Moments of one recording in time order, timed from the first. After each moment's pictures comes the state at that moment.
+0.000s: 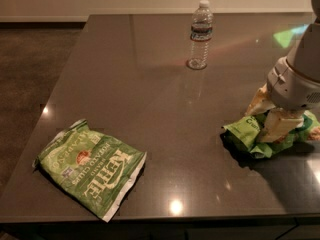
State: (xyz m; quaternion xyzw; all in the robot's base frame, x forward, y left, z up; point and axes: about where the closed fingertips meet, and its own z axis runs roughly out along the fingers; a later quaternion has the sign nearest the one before) arm 0.432 -0.216 0.873 -0.75 0.65 0.06 0.07
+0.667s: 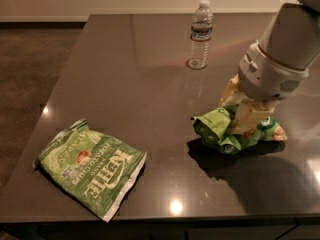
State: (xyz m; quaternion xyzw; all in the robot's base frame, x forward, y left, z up) arm 0.422 -0.148 0.905 -0.77 0.62 0.09 0.10
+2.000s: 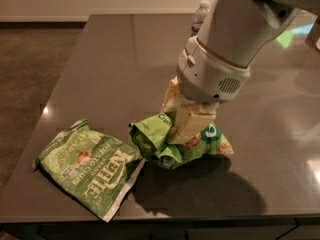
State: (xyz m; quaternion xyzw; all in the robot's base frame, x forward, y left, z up) arm 0.377 -0.026 0.938 -0.79 0.57 0.16 0.13
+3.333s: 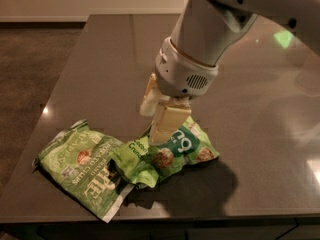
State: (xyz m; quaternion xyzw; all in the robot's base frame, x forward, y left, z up) arm 0.405 0.010 0.924 -0.78 0.59 0.17 0.14
